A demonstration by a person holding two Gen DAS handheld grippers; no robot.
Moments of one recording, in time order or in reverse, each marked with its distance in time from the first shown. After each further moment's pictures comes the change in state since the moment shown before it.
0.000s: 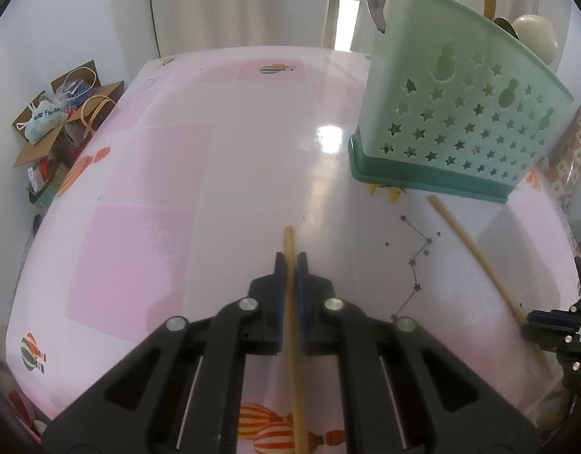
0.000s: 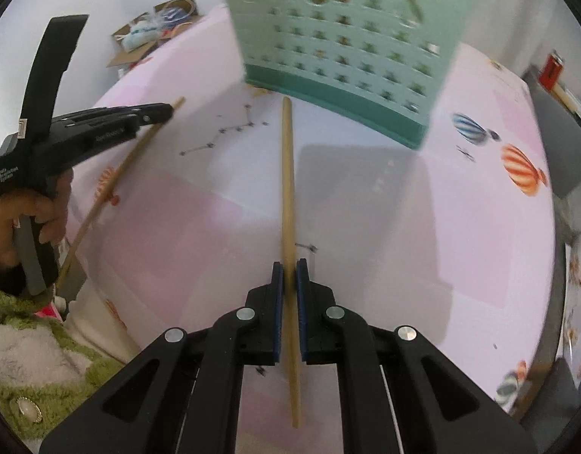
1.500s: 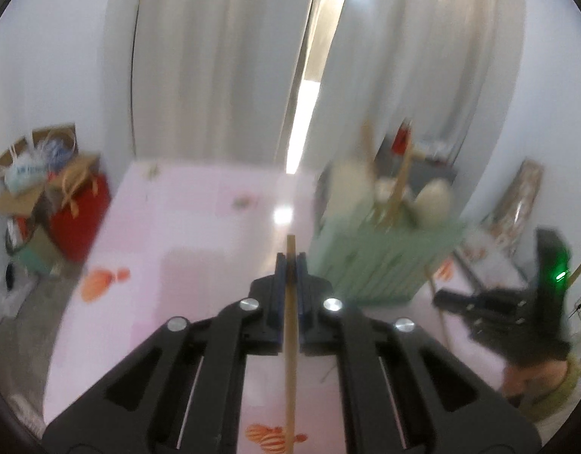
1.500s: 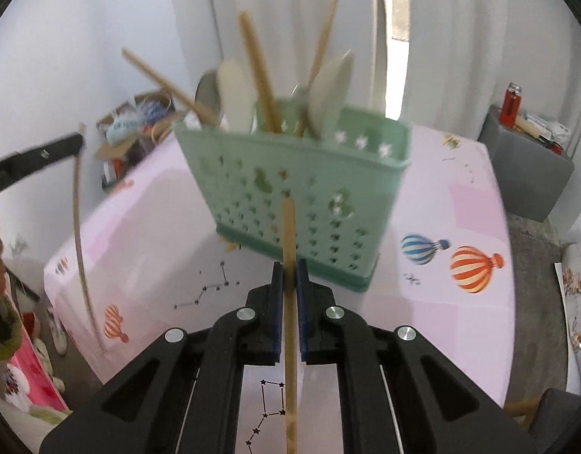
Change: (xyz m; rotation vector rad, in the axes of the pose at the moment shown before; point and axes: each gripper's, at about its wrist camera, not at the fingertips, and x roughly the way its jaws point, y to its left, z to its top) left arm -0.136 0.028 0.075 0.003 -0.325 -0.210; right arm -0.059 -0.022 0.055 0.112 -0.354 -0.046
